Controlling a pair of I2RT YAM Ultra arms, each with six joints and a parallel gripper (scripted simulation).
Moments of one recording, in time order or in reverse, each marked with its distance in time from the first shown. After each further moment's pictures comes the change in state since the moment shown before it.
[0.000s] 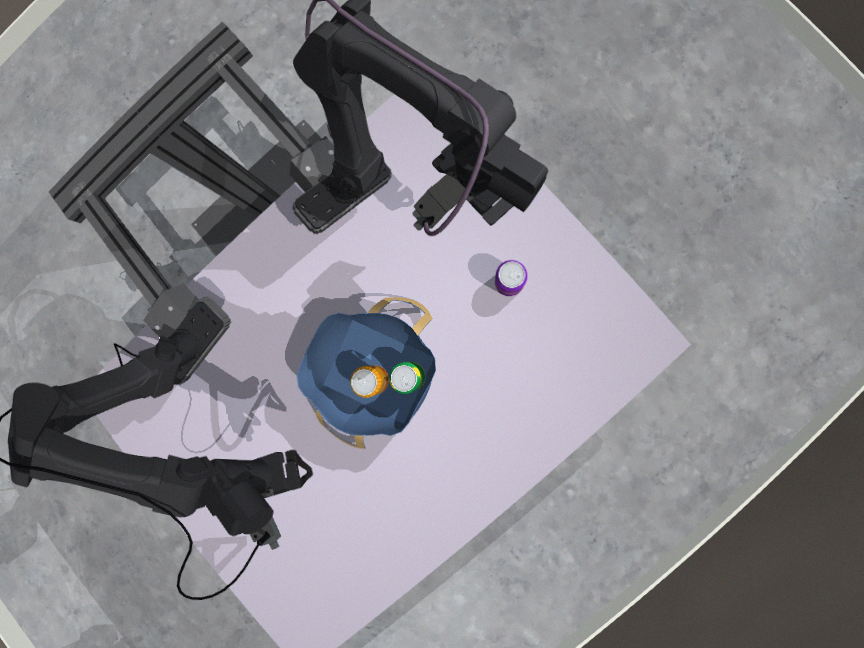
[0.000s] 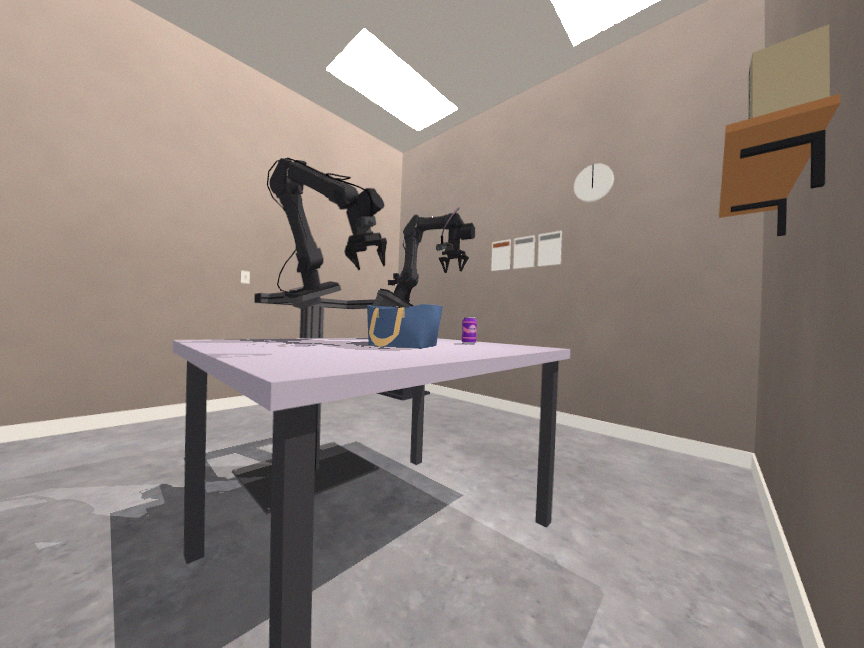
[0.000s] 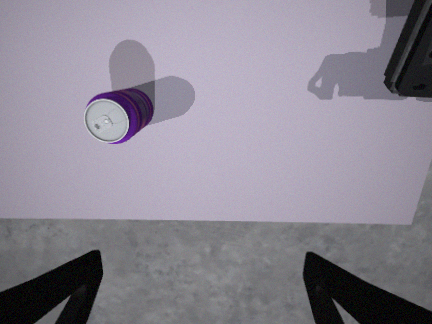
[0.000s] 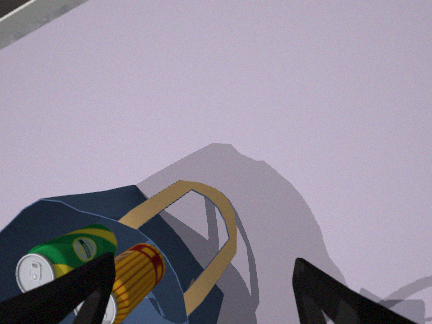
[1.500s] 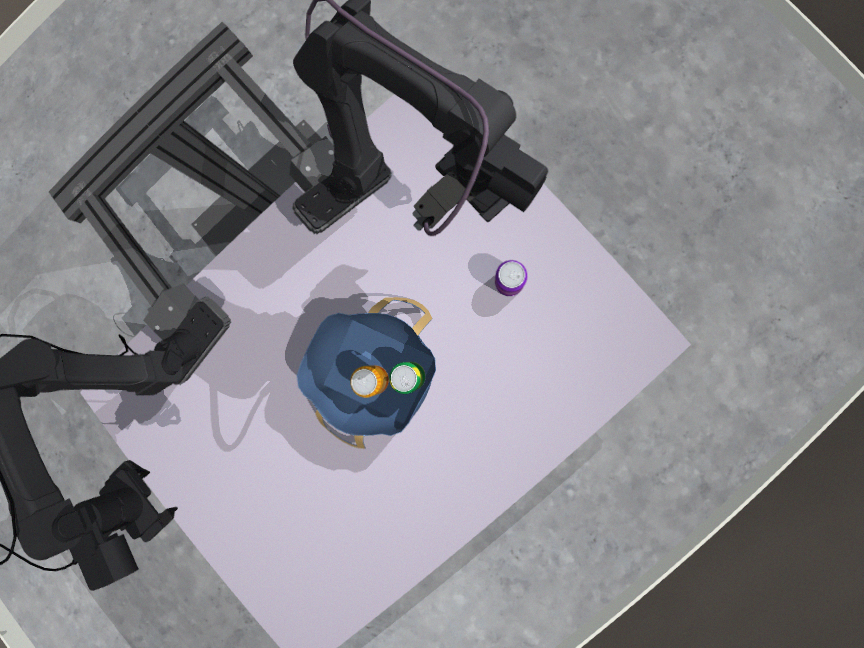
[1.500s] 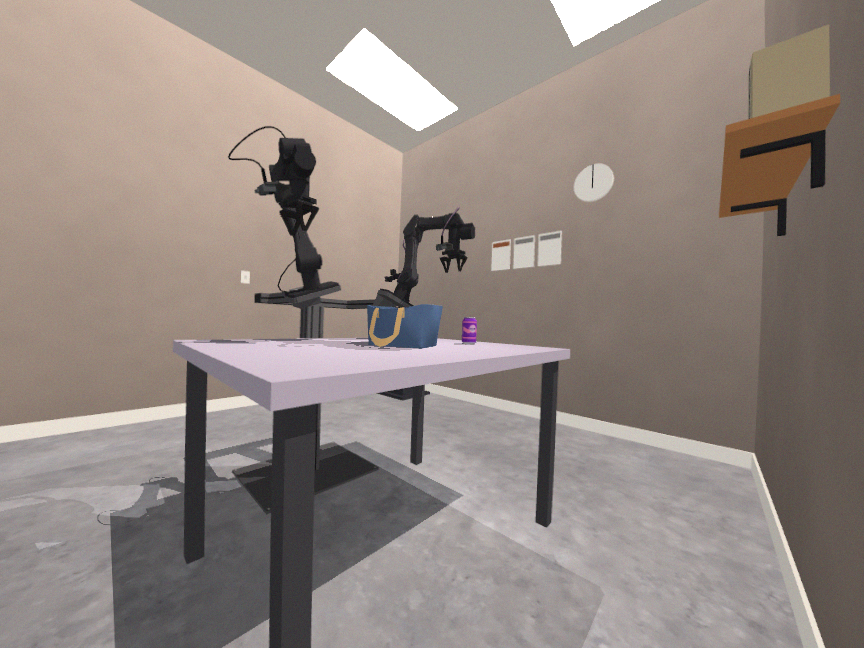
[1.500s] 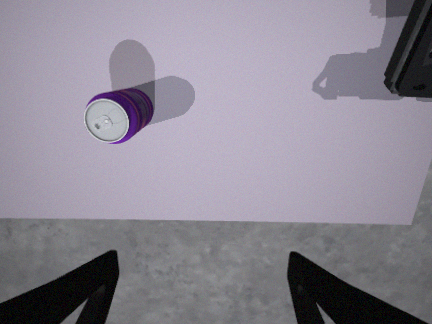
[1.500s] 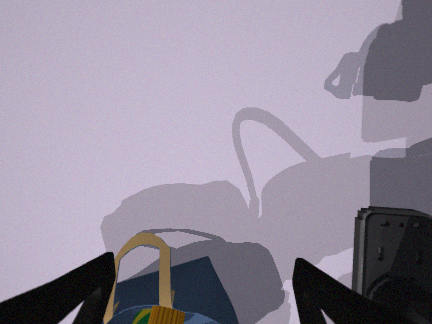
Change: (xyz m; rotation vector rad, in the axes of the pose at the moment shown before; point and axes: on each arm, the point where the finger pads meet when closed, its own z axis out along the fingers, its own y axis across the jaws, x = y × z) left arm 0.000 0.000 0.000 0.000 0.000 -0.001; right arm 0.016 -0.185 -0.151 0.369 0.094 1.145
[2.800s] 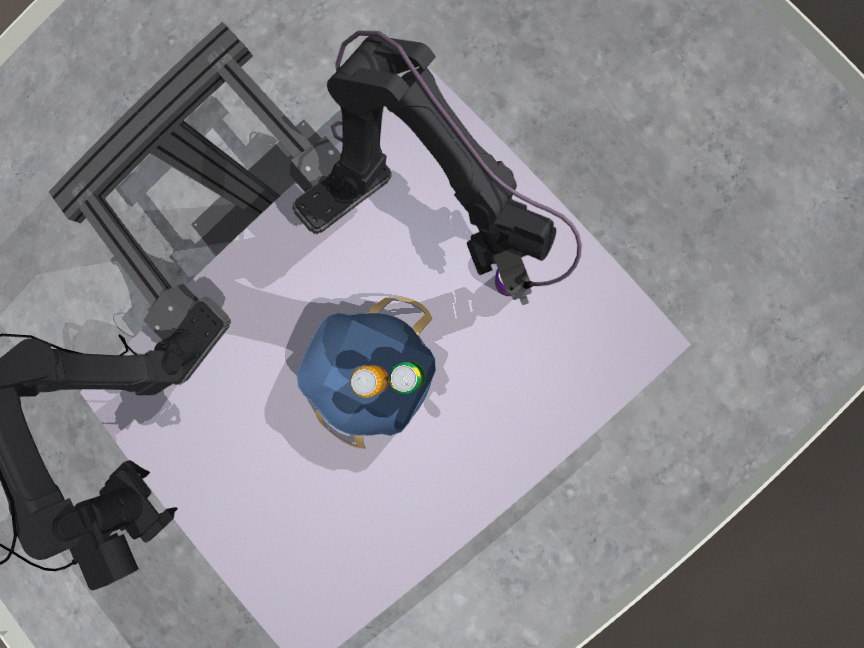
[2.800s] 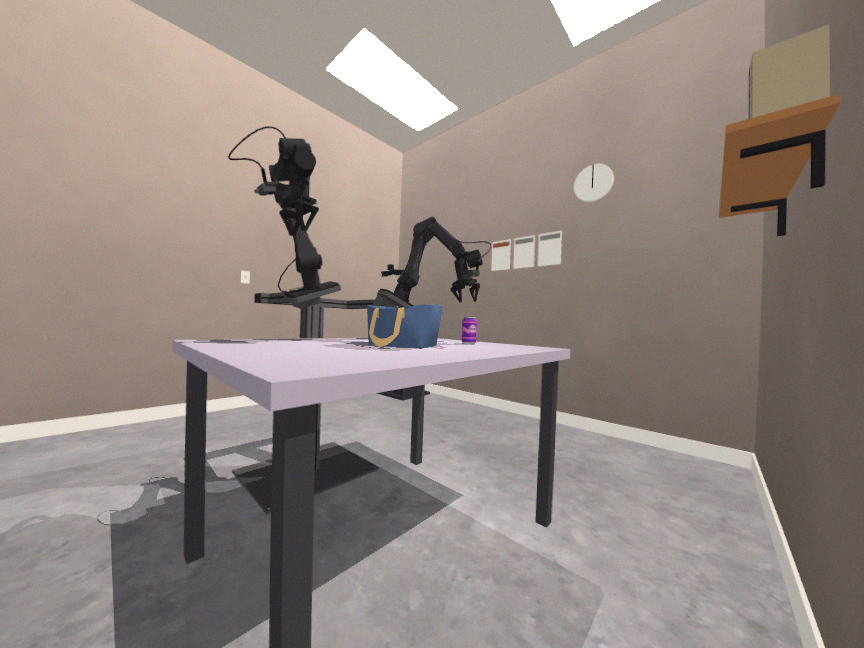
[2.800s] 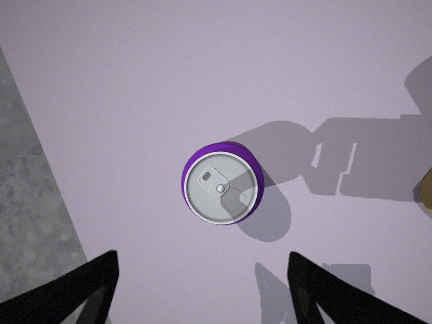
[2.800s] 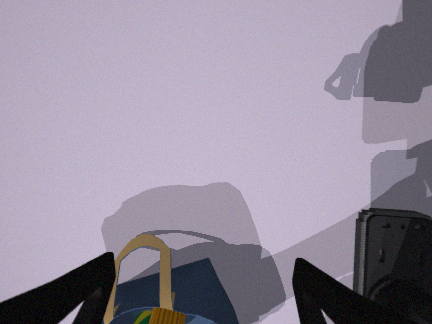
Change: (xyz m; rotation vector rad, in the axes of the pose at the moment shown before) left arm -0.015 0.106 0.150 -0.241 -0.139 -1.180; right arm -0.001 0.000 0.000 -0.002 -0.005 0.001
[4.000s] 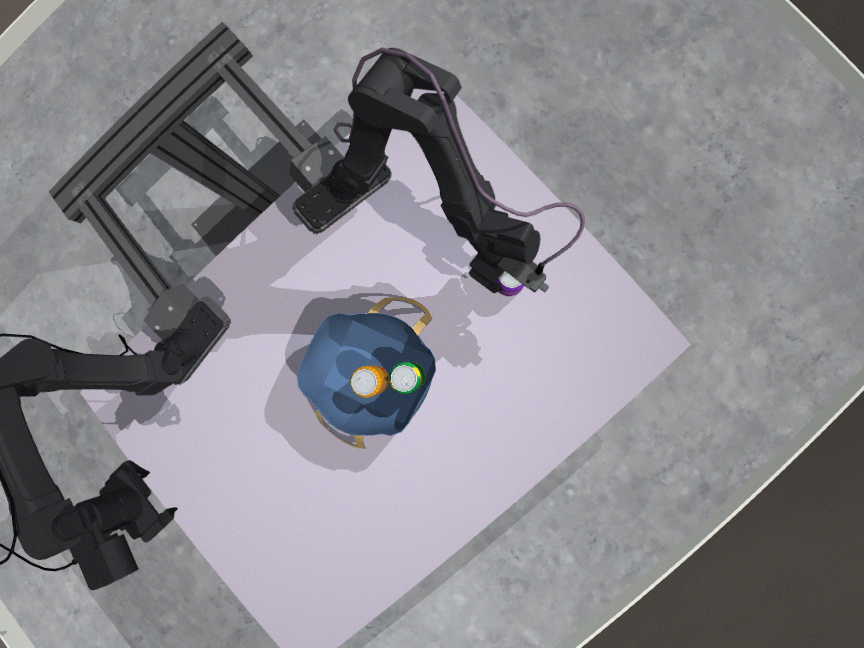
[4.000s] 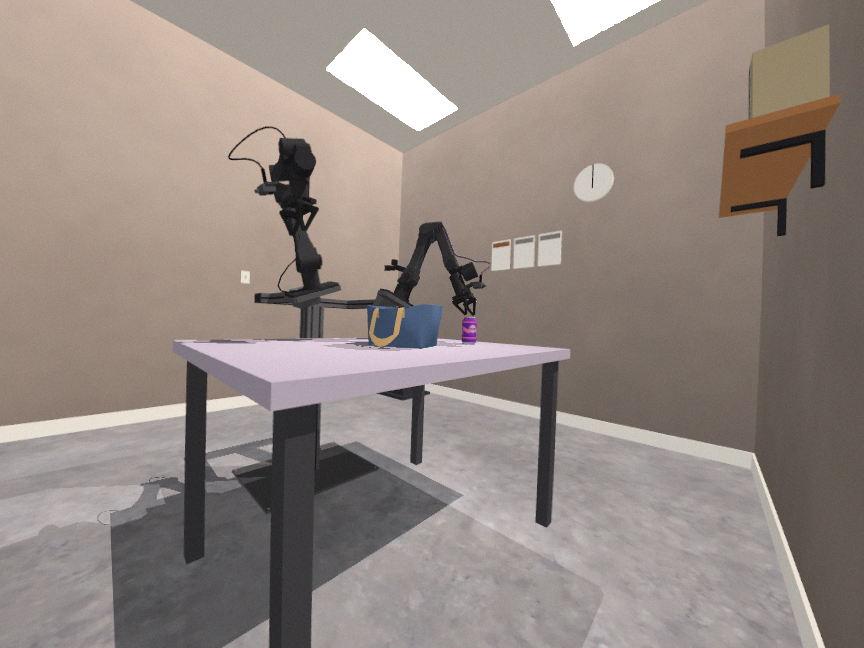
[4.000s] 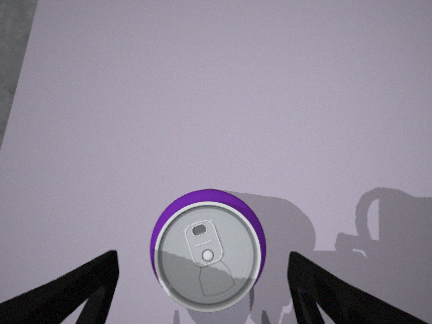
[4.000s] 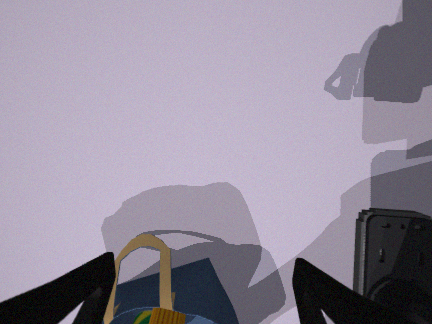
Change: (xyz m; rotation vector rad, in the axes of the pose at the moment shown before) left arm -0.004 -0.008 0.063 -0.069 -0.158 -0.528; right arm 0.000 0.000 0.000 0.000 0.000 0.000
